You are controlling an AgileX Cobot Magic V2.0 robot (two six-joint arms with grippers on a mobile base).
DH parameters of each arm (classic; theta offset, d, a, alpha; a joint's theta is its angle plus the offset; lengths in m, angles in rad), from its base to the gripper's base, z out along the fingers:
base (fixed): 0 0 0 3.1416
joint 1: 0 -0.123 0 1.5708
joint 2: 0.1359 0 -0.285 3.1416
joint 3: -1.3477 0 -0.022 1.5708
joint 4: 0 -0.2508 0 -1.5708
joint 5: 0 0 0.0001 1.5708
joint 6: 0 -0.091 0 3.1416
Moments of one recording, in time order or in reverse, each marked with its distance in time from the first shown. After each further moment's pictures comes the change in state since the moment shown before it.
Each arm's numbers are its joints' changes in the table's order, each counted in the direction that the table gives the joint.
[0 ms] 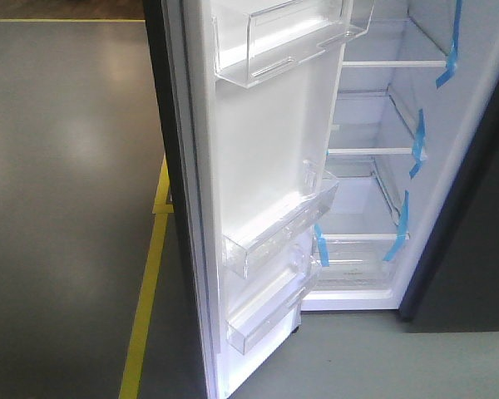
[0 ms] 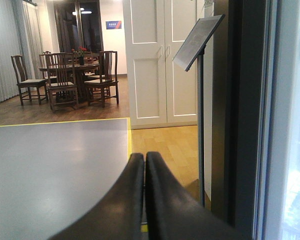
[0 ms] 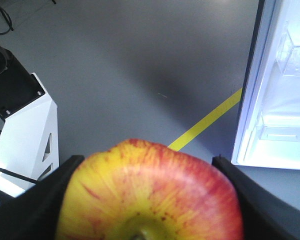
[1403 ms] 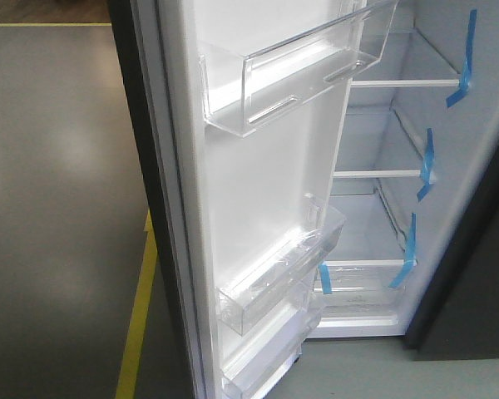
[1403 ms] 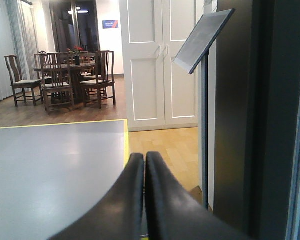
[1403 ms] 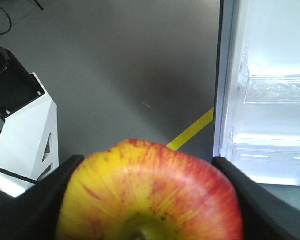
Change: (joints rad) left arm 0.000 0.000 0.000 0.000 0.000 0.000; right arm 0.000 0.000 0.000 0.000 0.000 0.000
